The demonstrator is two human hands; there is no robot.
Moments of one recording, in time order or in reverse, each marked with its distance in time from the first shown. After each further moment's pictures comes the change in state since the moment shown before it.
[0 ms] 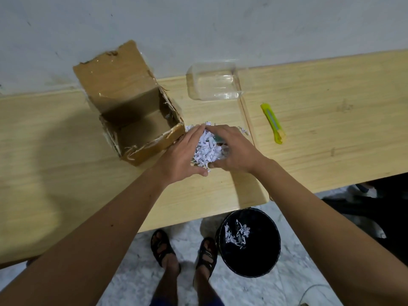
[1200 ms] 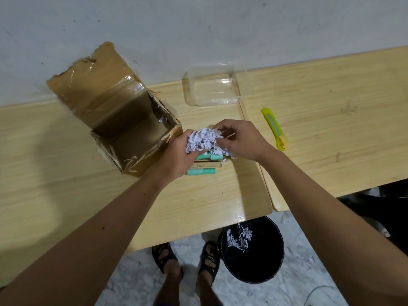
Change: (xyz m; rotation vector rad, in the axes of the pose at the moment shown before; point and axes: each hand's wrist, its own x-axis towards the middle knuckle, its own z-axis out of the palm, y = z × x) left_hand 0.035 -0.011 -0.002 -0.408 0.206 -0.146; right_hand 0.033 0.008 -0.035 0.277 0.087 0.221
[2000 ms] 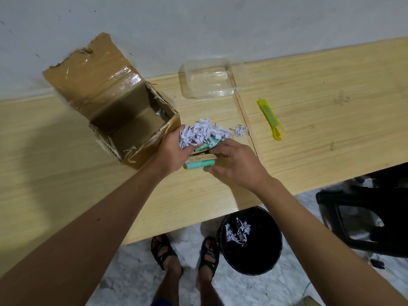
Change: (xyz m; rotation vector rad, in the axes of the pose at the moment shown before) left_hand -0.011 -0.004 -0.002 -0.098 -0.014 -0.082; right_hand -0.078 0.001 0.045 -0.247 0.091 -0.175
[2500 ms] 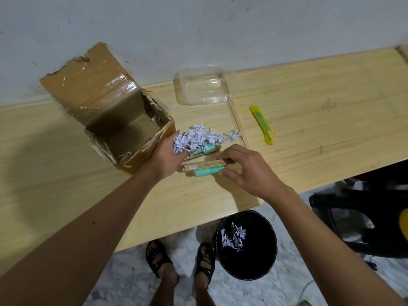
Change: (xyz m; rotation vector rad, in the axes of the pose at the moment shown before) left_hand -0.001 -0.007 -0.004 0.002 -0.027 -0.003; right_hand -0.024 -0.004 -0.038 -0.062 -0.021 -0.065
